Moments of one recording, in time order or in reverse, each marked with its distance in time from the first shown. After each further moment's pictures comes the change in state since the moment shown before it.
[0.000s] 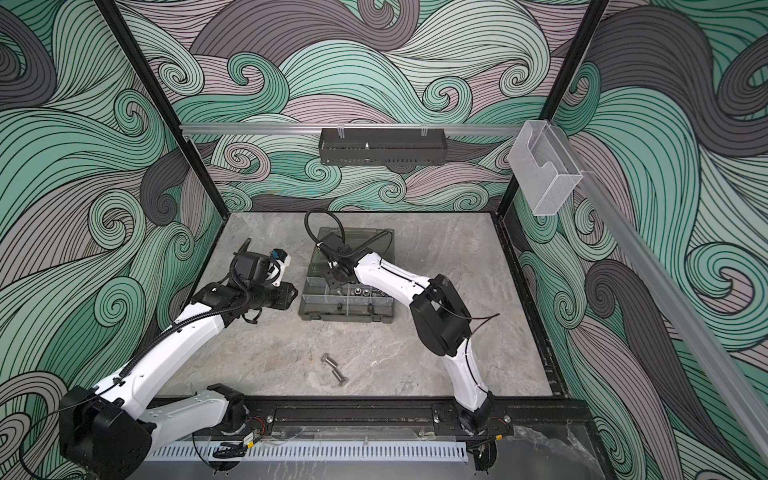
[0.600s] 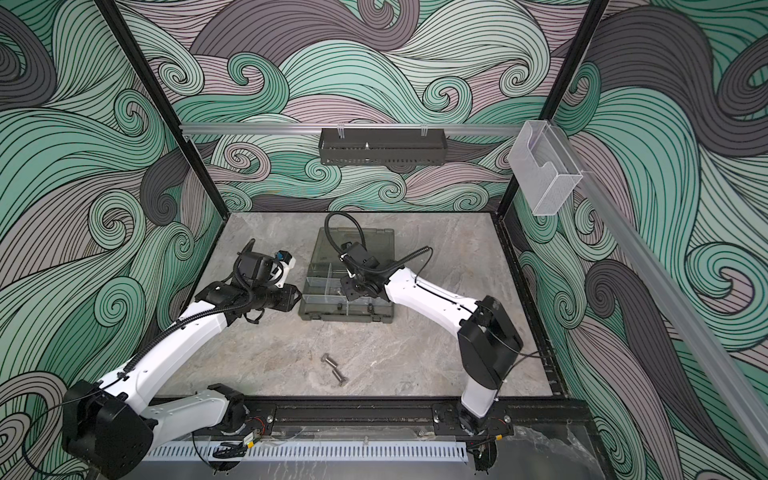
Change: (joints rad) left arm -0.027 0.027 -0.005 0.001 0.063 0.040; right arm 0.000 -0.399 -0.420 0.073 -0.003 0.053
